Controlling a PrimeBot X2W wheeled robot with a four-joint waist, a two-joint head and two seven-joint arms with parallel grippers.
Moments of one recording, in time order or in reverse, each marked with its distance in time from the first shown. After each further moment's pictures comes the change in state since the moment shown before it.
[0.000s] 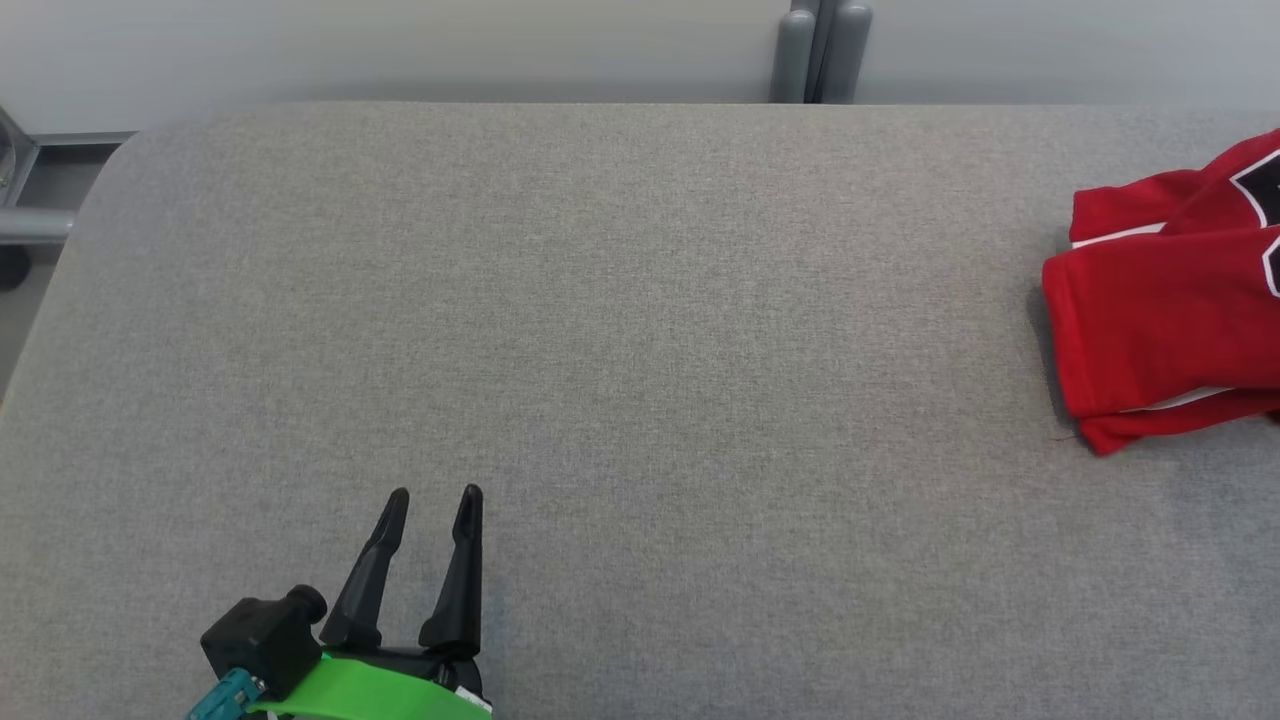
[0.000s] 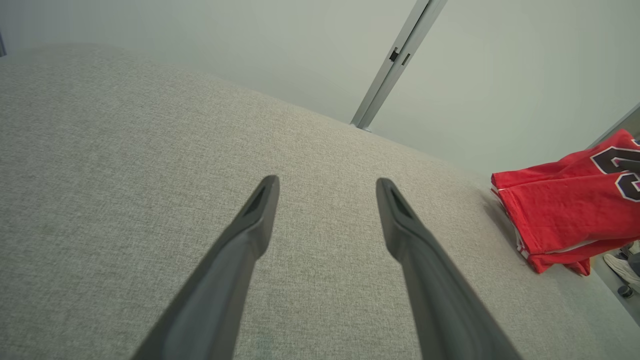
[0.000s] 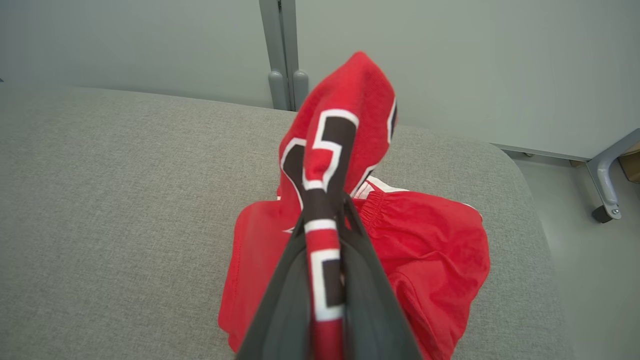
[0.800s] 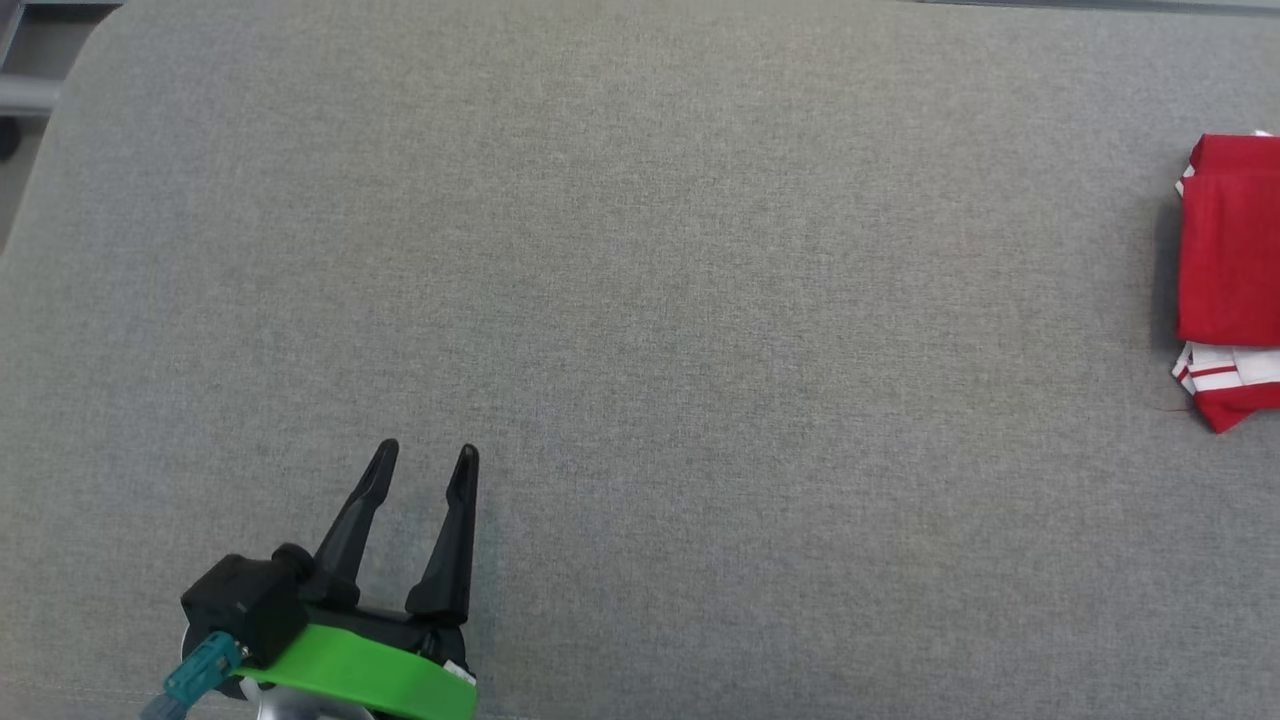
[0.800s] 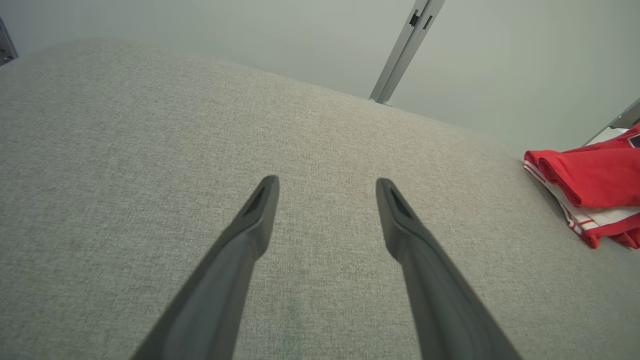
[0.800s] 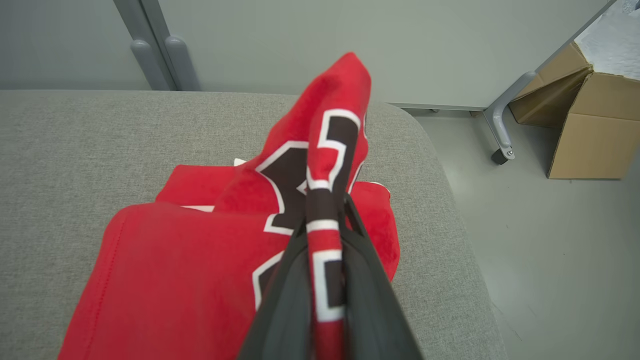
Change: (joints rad) left arm -0.042 0.062 -0.003 -0.092 0.064 0.004 0.070; right arm -0.045 -0.076 -0.073 0.156 -0.066 -0.149 -0.028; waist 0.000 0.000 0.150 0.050
